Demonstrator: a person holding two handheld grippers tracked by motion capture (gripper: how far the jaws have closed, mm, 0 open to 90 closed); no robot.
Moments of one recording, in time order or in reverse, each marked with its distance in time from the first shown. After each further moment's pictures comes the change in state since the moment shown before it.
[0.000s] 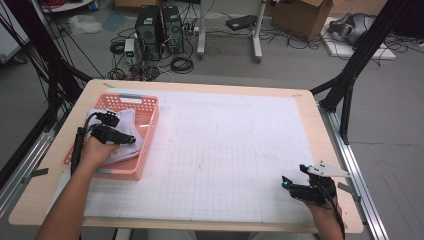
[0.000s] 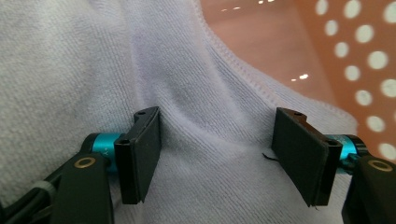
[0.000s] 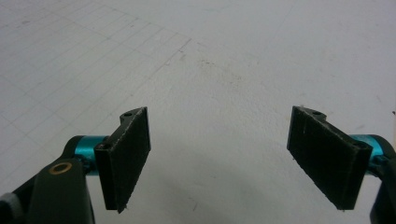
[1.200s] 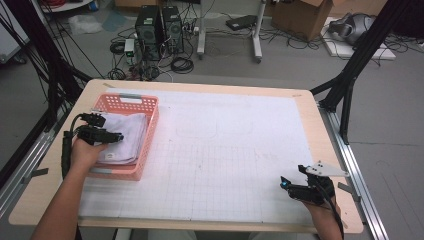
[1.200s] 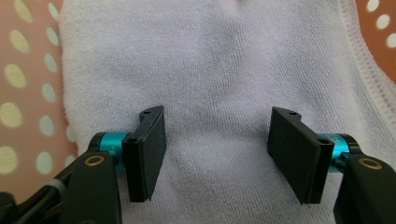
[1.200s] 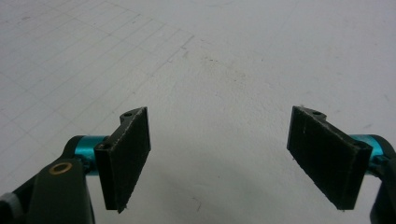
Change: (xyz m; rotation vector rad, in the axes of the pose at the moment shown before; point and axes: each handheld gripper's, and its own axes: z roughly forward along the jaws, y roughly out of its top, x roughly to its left) left arm 0.026 -0.014 -0.010 -0.087 0.121 -0.056; right arm 0.002 0.000 0.002 0.014 0.004 -0.004
